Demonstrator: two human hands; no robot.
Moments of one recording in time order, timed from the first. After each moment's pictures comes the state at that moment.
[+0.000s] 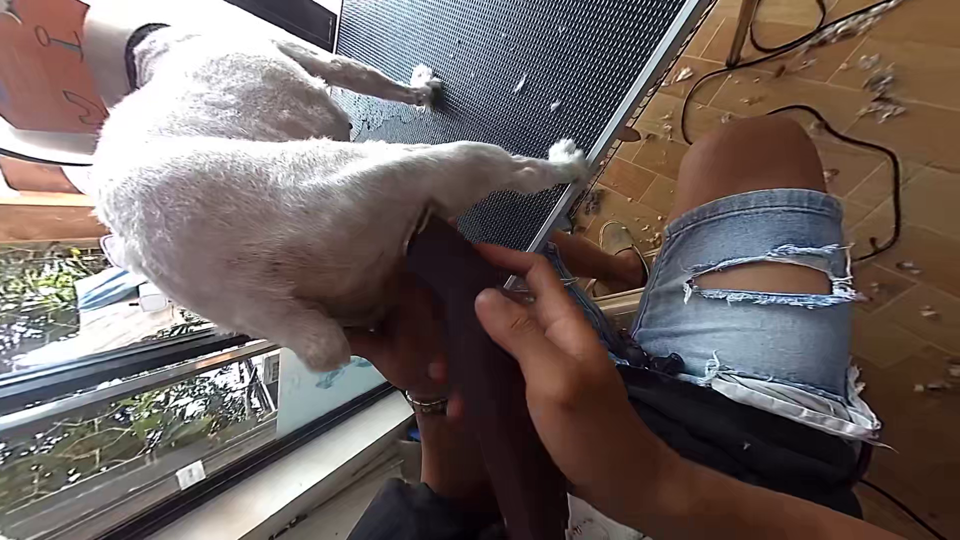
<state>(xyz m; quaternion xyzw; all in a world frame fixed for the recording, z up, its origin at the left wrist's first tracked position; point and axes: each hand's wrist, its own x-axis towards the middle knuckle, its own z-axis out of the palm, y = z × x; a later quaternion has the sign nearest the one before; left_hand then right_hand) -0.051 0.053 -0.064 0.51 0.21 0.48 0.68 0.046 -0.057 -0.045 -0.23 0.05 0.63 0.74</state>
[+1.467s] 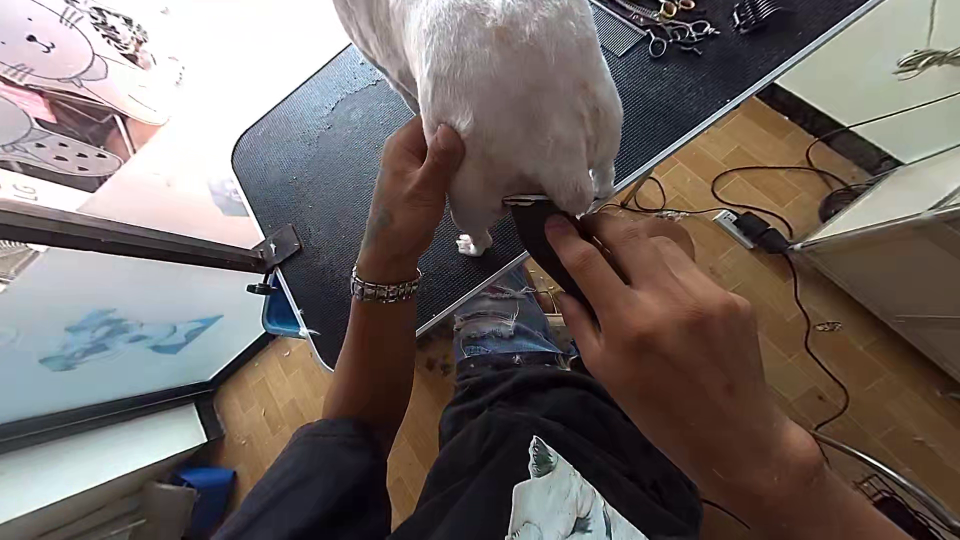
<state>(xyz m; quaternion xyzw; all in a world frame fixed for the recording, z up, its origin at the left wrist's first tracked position) -0.099 0.140 -0.037 0.70 0.18 0.37 0.58 0.024 -0.079 -0.005 -0.73 -0.64 -0.04 0.23</state>
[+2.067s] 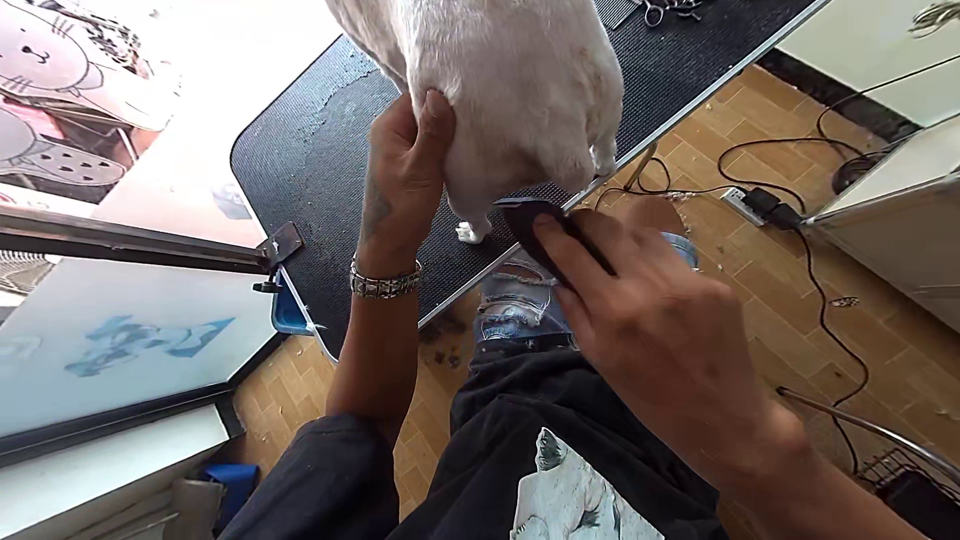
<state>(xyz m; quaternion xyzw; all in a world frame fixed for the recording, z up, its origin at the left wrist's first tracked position) -0.094 0.130 -0.030 0.72 0.22 0.39 0.54 0.012 -0.087 -0.015 -0.74 -0.63 -0.01 0.21</state>
